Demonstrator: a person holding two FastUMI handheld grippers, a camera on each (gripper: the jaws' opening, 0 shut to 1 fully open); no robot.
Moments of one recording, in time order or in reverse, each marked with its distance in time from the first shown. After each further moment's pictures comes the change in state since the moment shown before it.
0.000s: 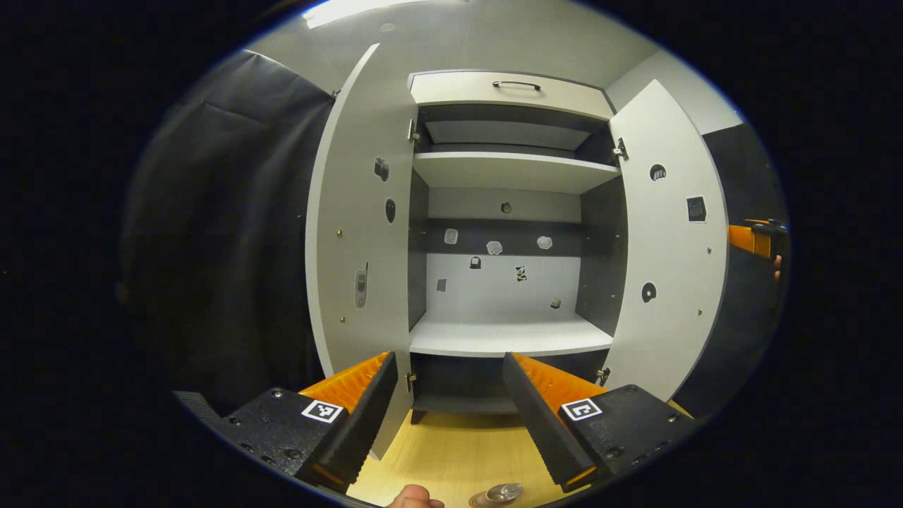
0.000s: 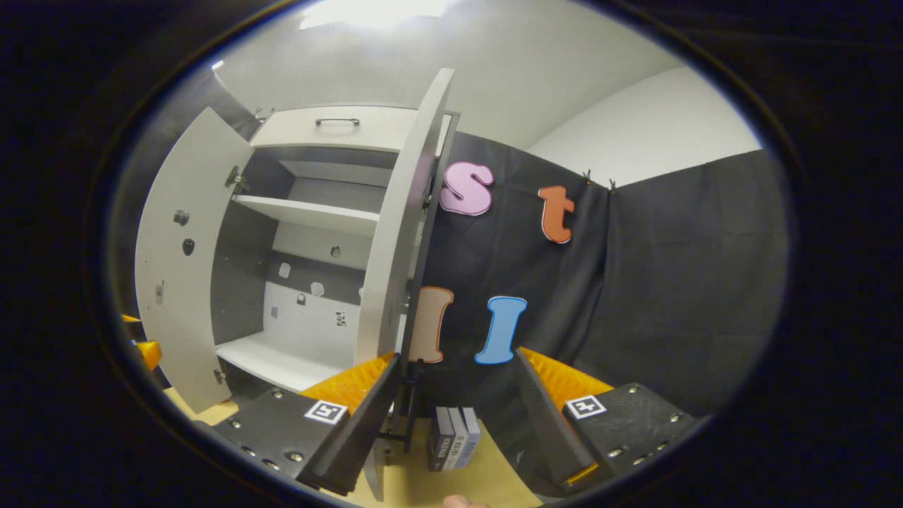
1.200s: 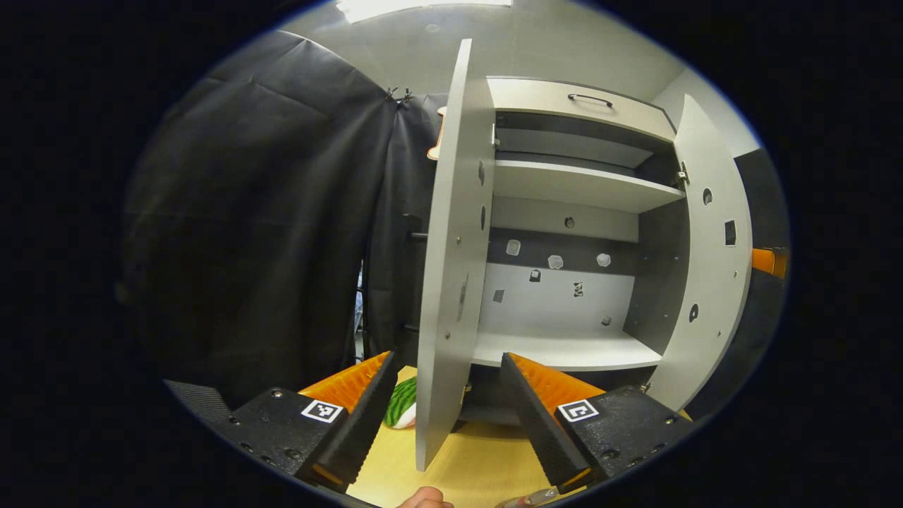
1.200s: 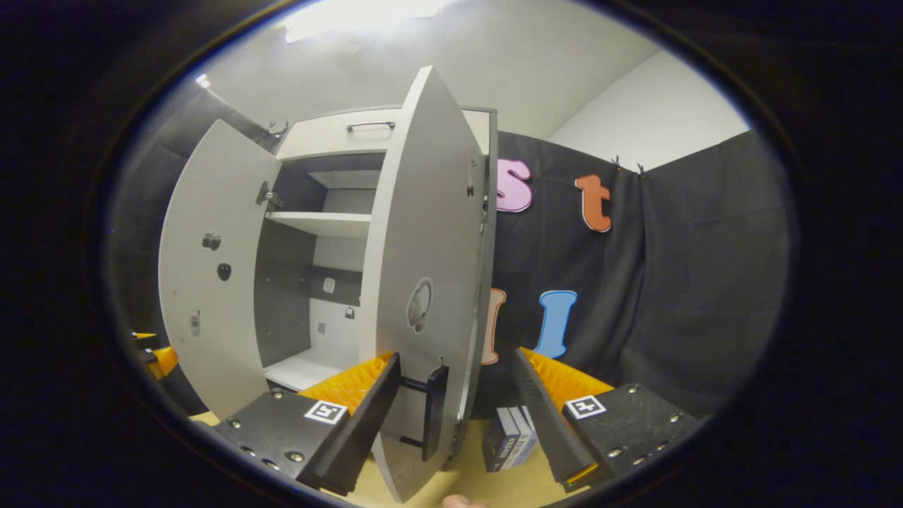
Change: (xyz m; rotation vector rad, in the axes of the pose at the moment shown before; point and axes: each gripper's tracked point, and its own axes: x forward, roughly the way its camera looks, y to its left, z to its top) left arm 0.011 0.104 0.008 -0.067 -0.037 0.157; right arm 0.007 0.097 0.007 0.103 0.009 0.140
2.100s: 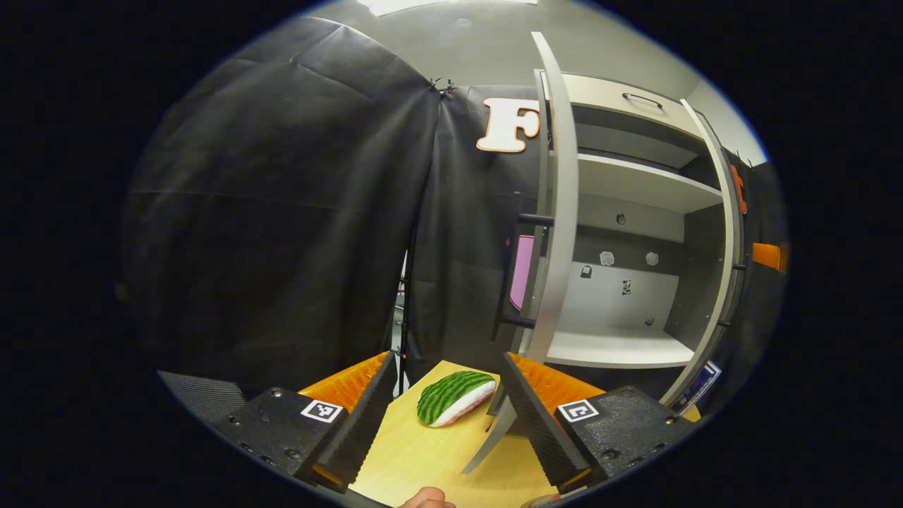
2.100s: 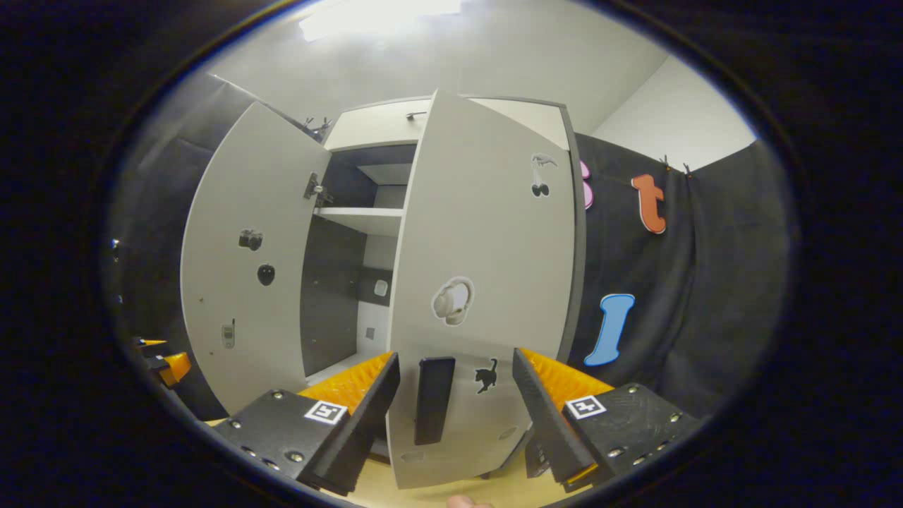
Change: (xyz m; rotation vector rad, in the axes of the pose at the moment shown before) left arm 0.017 0.084 -0.020 -0.047 0.027 0.130; right arm 0.030 0.106 0.002 -0.010 0.008 0.151
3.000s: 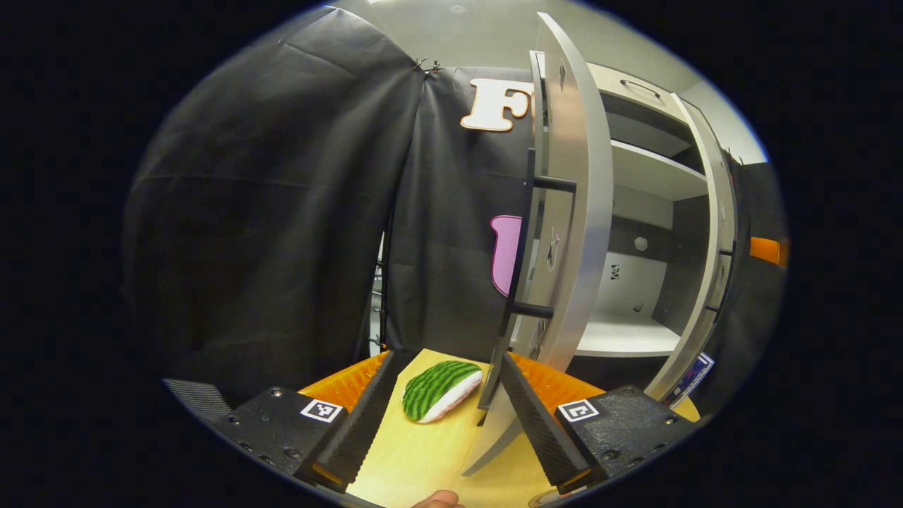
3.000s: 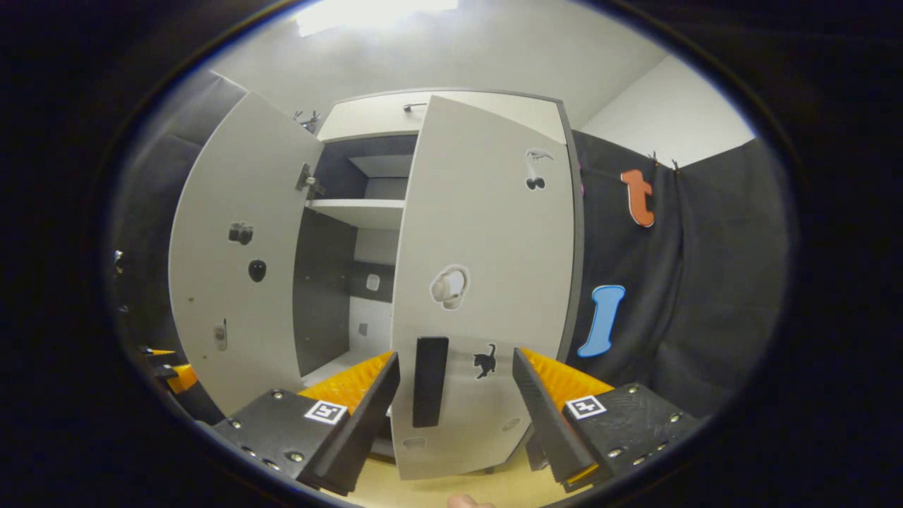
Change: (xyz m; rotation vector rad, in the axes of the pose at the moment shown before) left arm 0.014 -0.006 -0.013 0.019 0.076 -0.122; right arm 0.002 0.005 -0.009 0.006 0.029 -0.078
